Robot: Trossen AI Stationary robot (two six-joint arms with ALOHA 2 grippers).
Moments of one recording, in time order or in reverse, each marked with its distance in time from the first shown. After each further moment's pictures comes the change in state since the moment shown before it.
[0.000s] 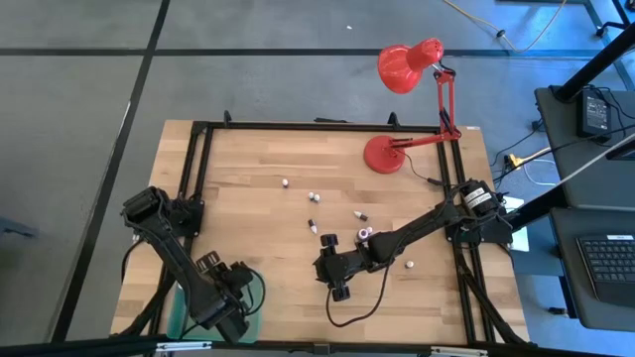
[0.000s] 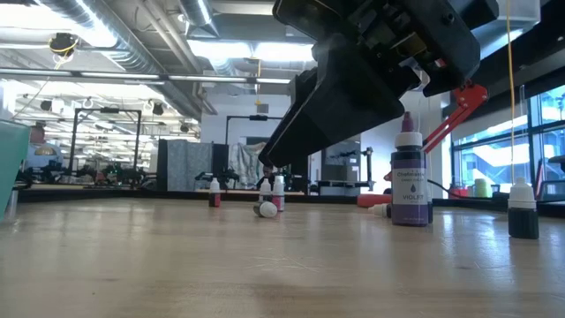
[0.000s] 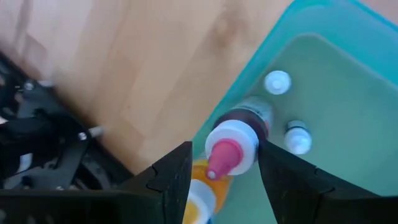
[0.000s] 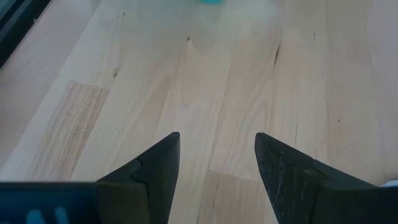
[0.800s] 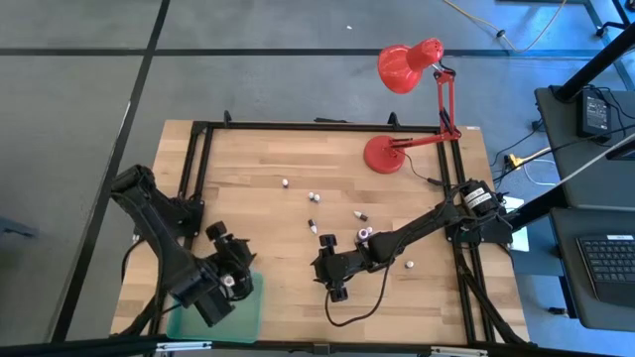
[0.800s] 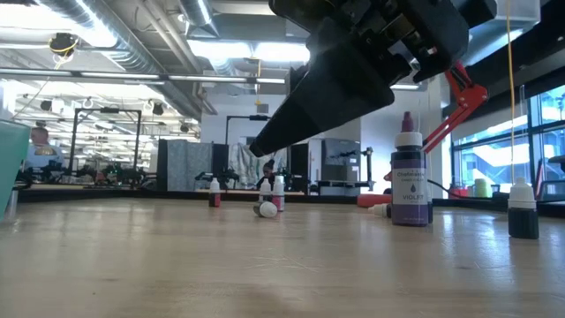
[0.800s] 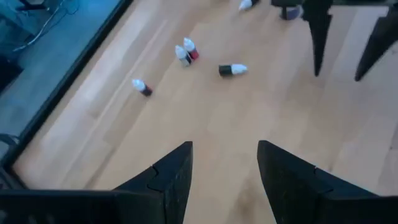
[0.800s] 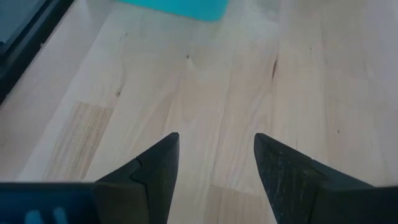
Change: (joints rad) left arm 0.020 -0.233 0.001 -0.025 -0.622 0.180; right arm 0.000 0.000 0.000 0.044 -0.001 0.030
